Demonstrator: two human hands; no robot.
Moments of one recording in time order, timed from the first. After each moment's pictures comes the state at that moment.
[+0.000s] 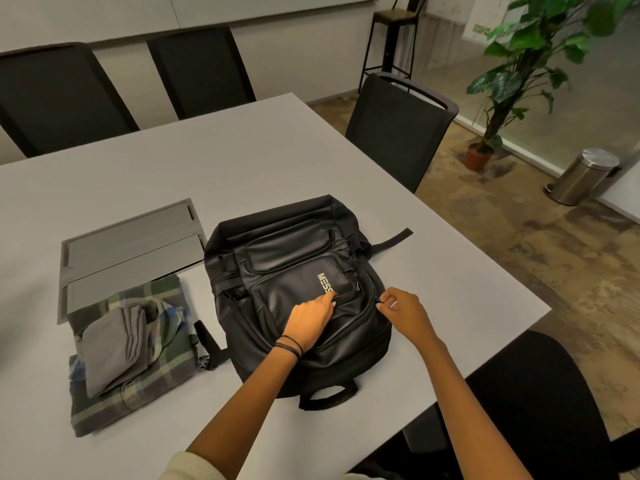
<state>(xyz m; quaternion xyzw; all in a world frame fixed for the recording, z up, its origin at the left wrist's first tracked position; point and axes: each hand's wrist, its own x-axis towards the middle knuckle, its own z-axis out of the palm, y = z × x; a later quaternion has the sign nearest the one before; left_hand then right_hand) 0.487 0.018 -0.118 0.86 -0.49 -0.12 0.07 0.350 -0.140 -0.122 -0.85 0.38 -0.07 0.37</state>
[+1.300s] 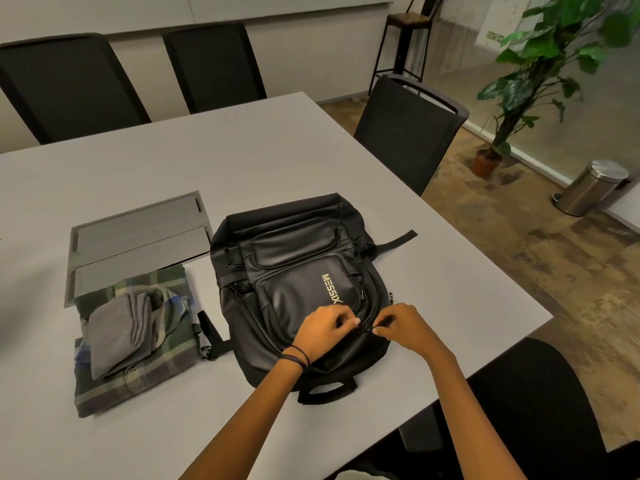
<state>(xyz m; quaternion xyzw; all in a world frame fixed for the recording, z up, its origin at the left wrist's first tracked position) 0.459 0.029 -0.115 0.80 -0.47 -0.22 0.31 0.335 -0.124 -0.107 -0.89 0.28 0.04 0.37</state>
